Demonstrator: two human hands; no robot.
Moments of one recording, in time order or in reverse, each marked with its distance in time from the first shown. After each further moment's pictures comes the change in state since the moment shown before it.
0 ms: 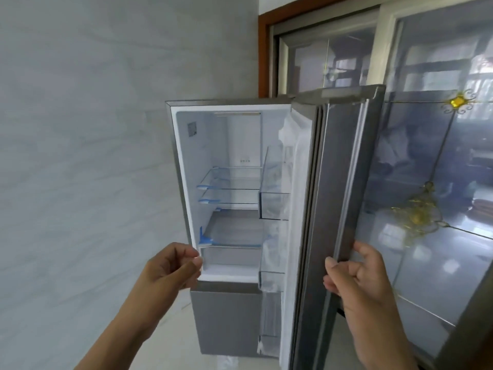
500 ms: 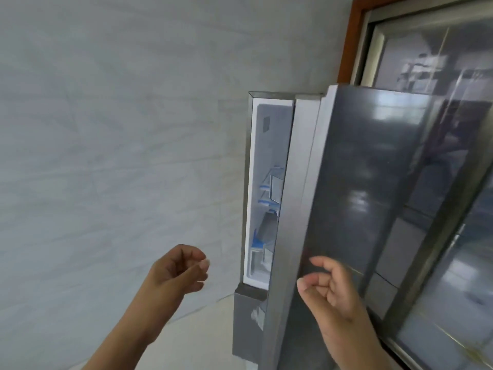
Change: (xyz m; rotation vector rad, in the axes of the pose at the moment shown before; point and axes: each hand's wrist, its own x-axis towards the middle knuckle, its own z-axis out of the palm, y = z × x) left_hand 0.040 -0.026 -0.144 -0.017 0.221 -0.042; right_hand 0.020 0.021 0.198 -0.018 -0.457 -0.034
